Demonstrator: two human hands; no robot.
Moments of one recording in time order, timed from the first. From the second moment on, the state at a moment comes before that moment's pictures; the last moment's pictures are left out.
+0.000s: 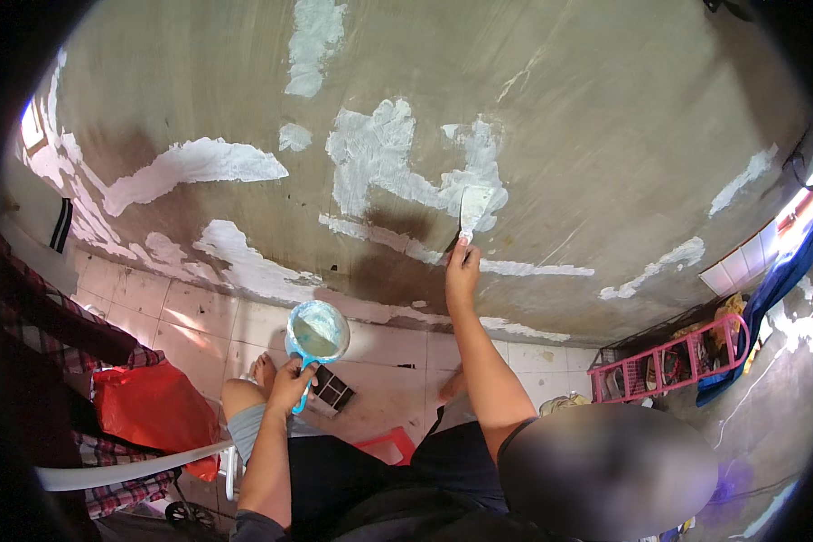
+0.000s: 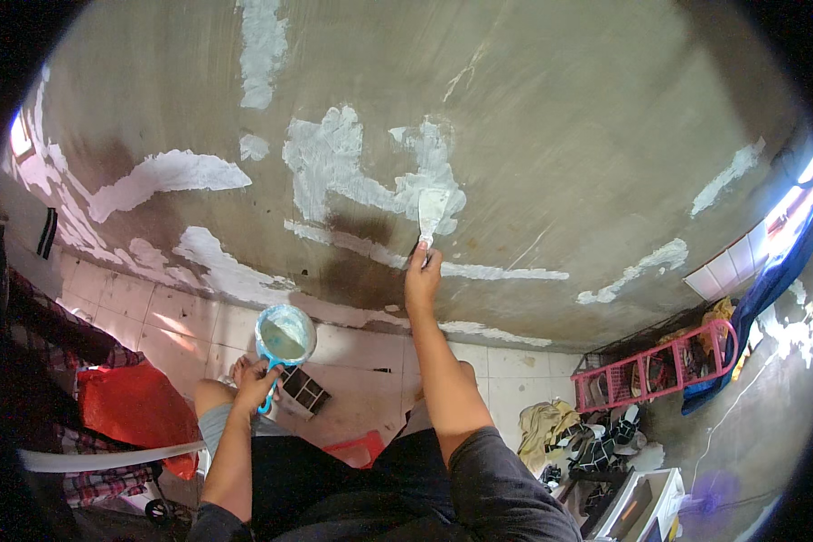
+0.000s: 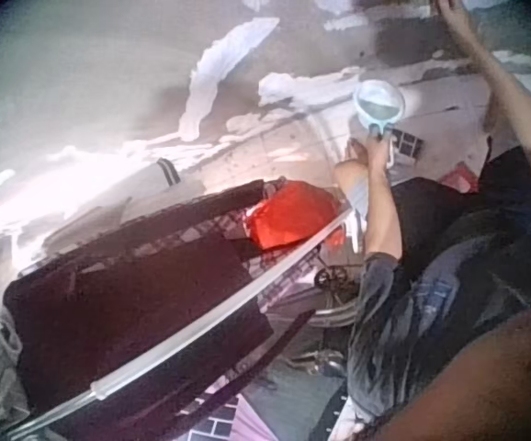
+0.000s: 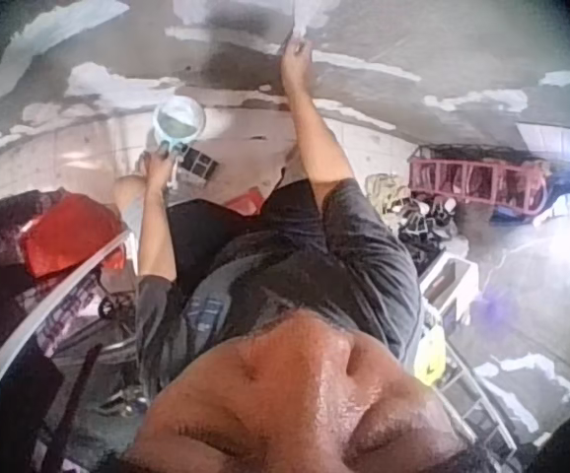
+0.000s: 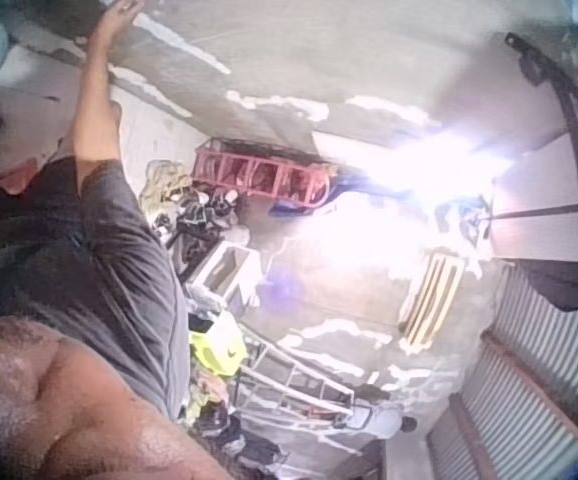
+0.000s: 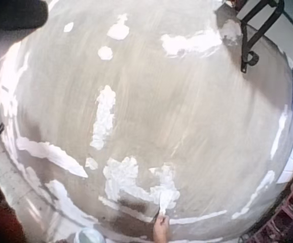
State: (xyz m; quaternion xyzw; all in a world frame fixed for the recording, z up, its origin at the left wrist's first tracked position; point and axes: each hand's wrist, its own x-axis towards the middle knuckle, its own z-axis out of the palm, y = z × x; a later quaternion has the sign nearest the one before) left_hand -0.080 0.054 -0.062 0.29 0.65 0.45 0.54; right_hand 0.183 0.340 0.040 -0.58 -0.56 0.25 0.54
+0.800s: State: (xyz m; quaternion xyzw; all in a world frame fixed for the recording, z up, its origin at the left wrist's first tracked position) left_hand -0.080 0.056 -0.063 0.29 0.65 0.45 0.54; right_hand 0.176 0.294 -0.022 -0.58 -0.58 0.33 0.48
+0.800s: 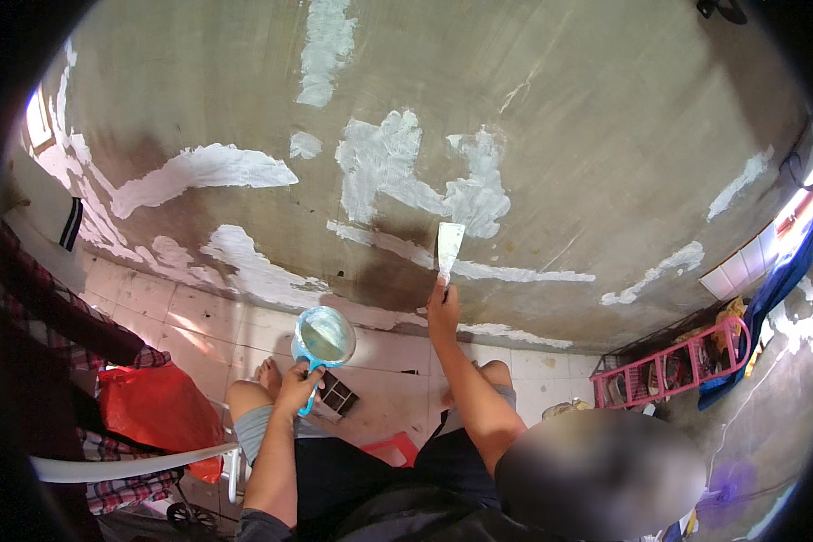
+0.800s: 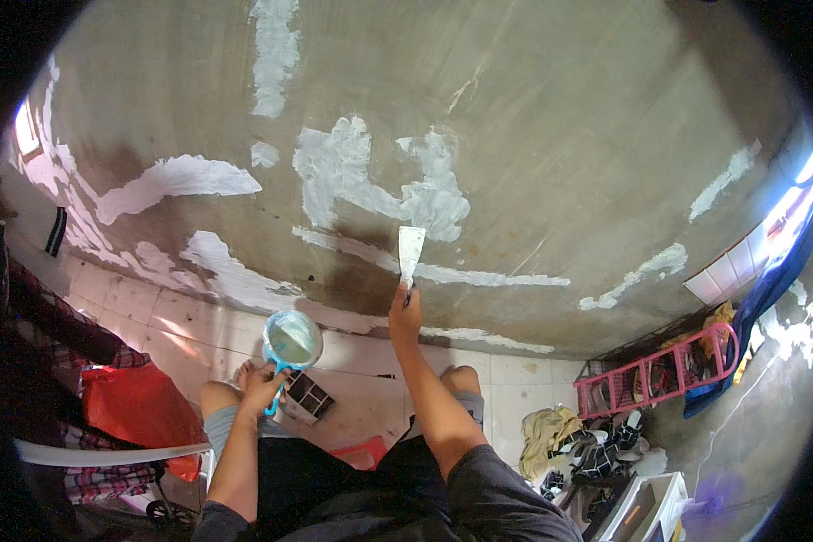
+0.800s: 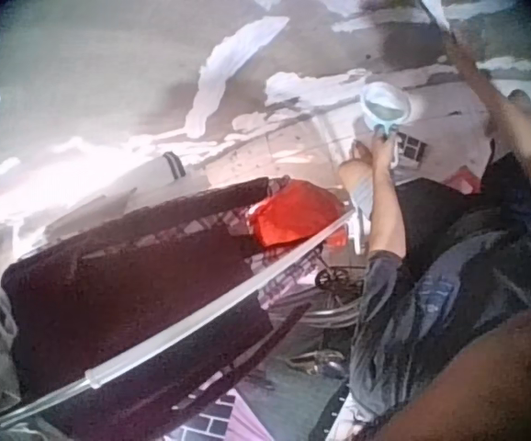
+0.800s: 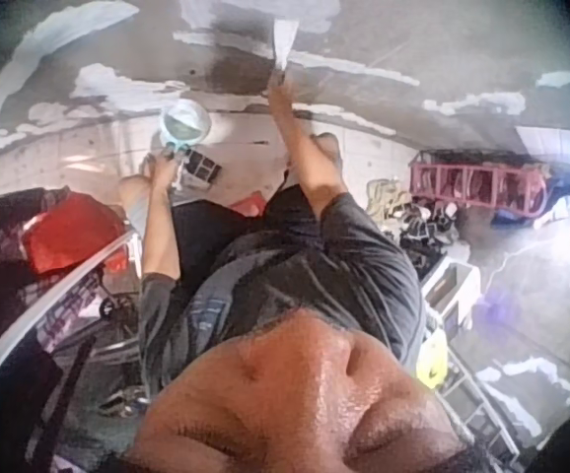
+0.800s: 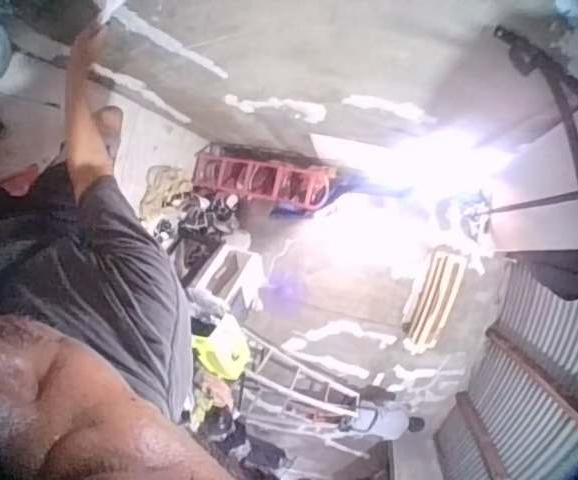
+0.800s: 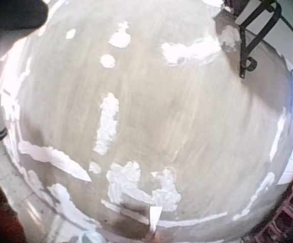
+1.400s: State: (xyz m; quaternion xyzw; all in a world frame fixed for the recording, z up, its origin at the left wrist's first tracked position) left_hand -0.078 0.057 -0.048 0.30 0.66 0.42 0.55; right_hand 0.156 0.316 0.031 -0.59 -0.61 0.23 0.48
